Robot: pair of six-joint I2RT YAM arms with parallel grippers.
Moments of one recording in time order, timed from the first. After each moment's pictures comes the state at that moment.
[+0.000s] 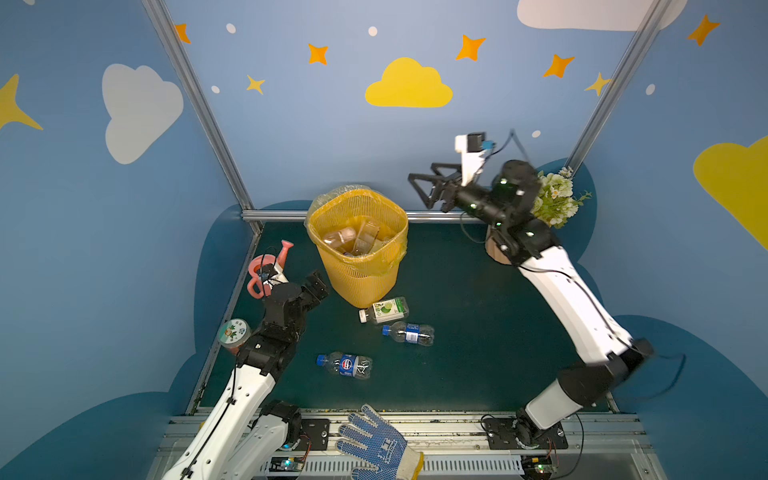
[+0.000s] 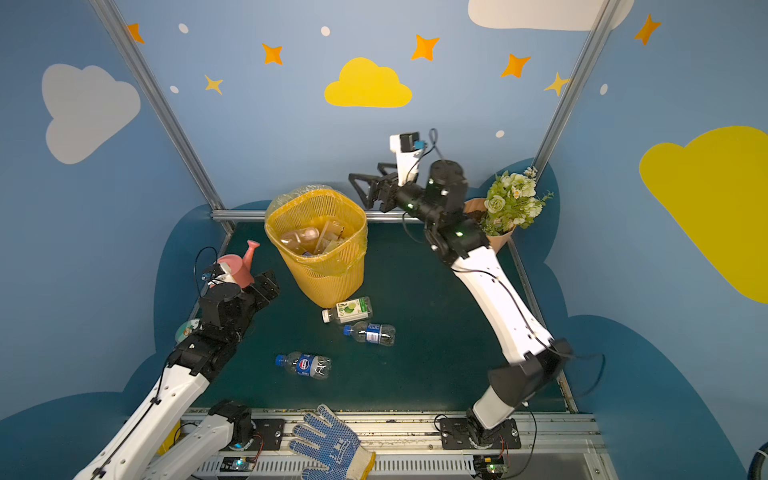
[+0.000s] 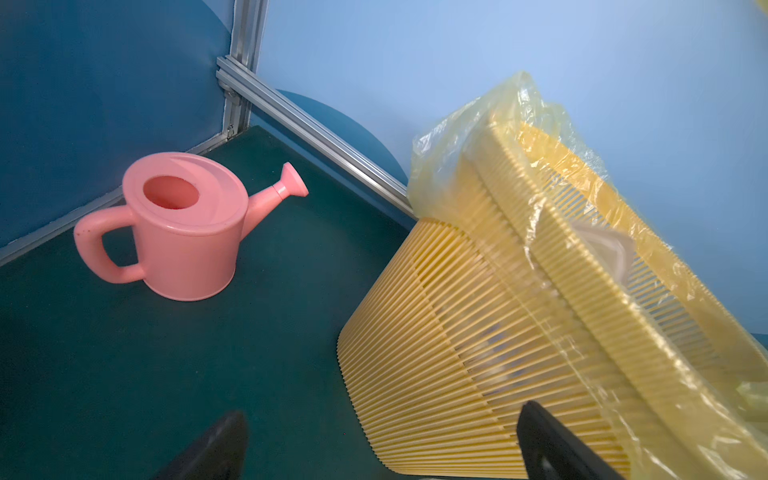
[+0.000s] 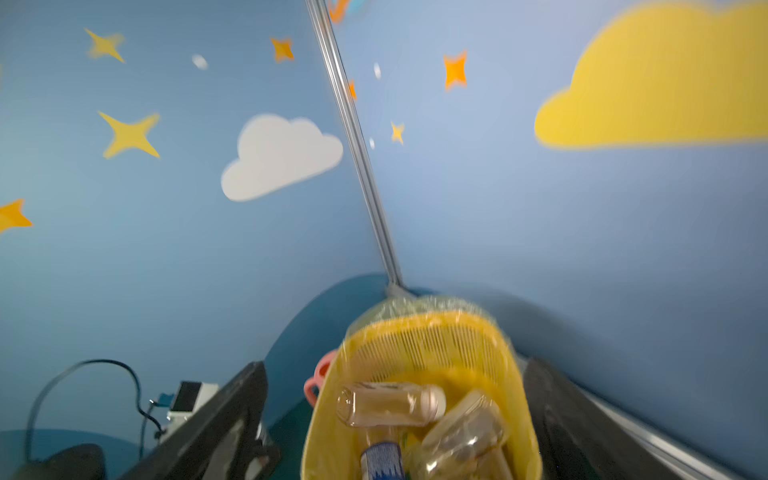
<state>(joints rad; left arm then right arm) -0.27 0.80 0.71 -0.28 -0.33 -0.70 0.54 1.53 1.90 -0.16 -0.41 0.28</state>
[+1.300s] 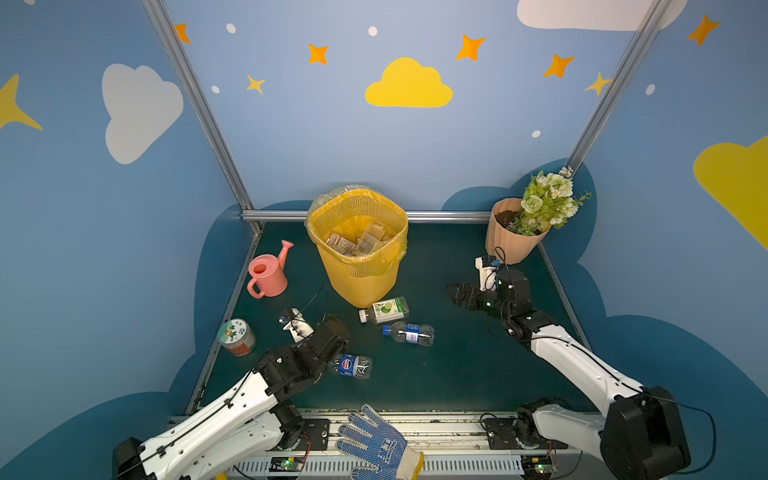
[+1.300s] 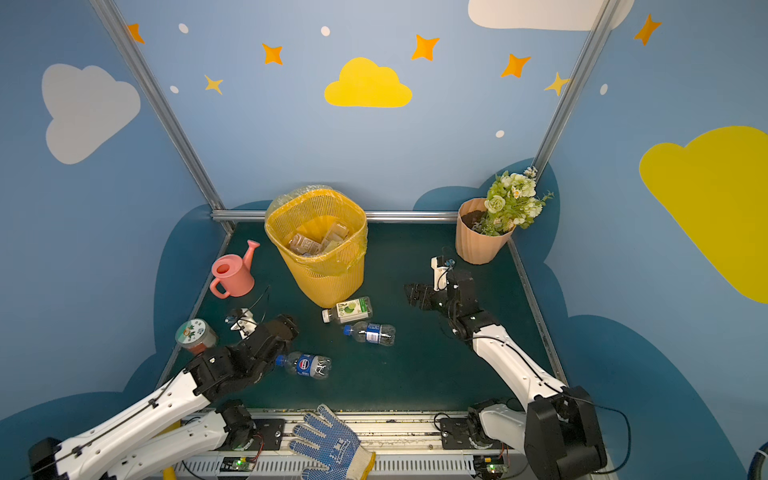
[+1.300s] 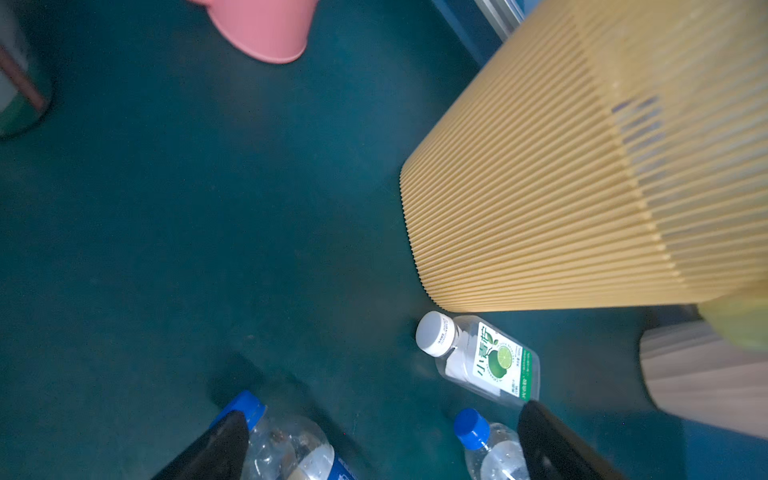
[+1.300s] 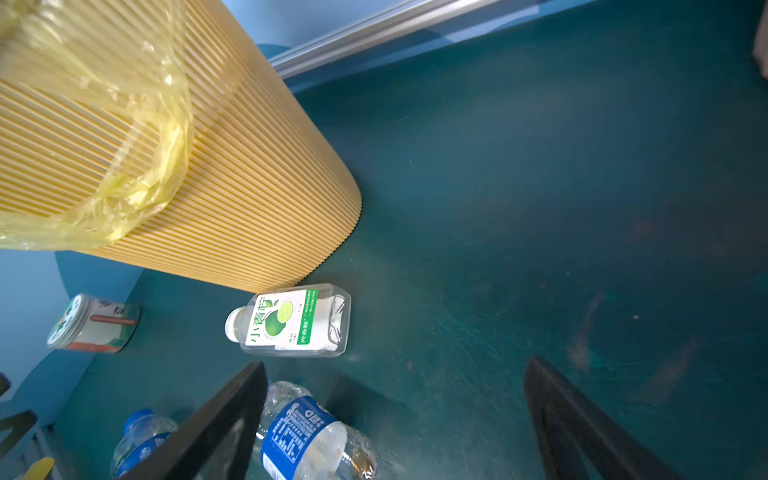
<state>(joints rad) -0.82 0.75 0.65 -0.83 -0.63 -1.49 0.35 1.16 0.69 -0.05 -0.25 0.38</state>
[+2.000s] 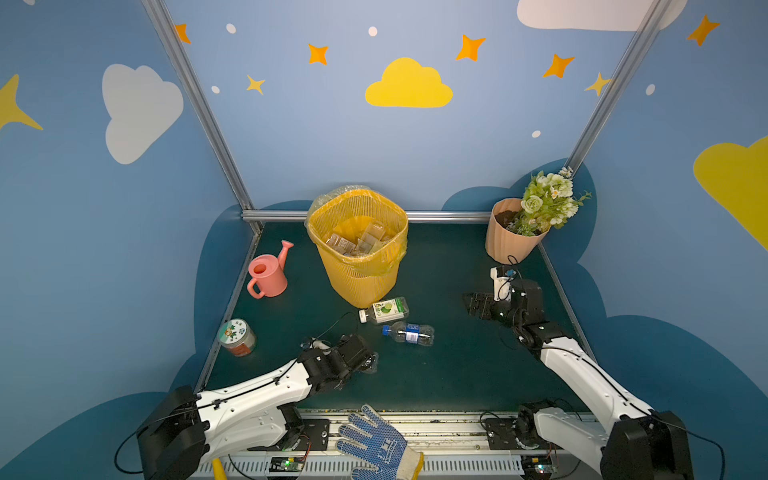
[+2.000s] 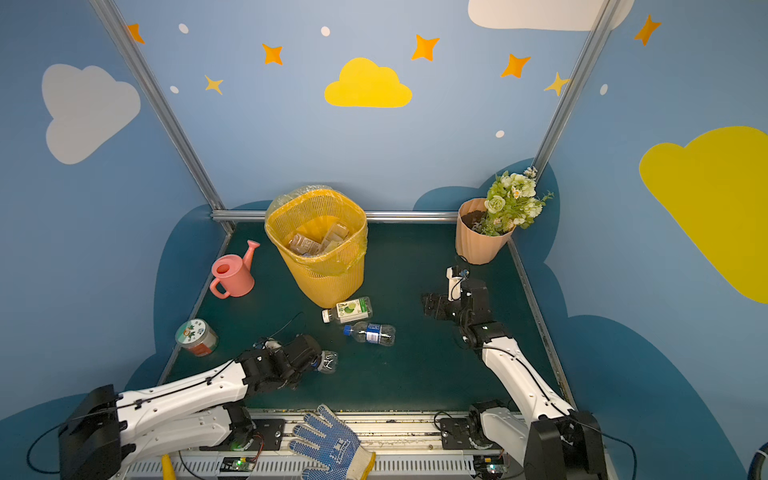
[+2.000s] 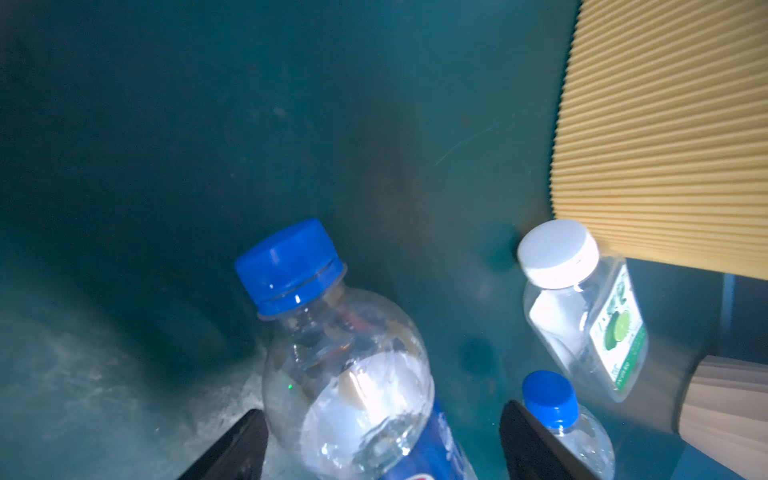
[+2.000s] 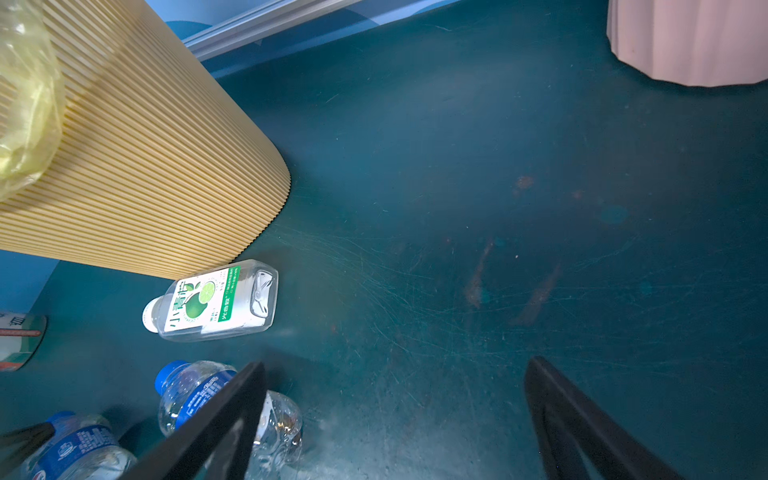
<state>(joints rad) -0.94 1.06 0.51 -0.63 -0.42 -1.95 0.24 1.06 0.61 -0.14 -0.23 0.29</state>
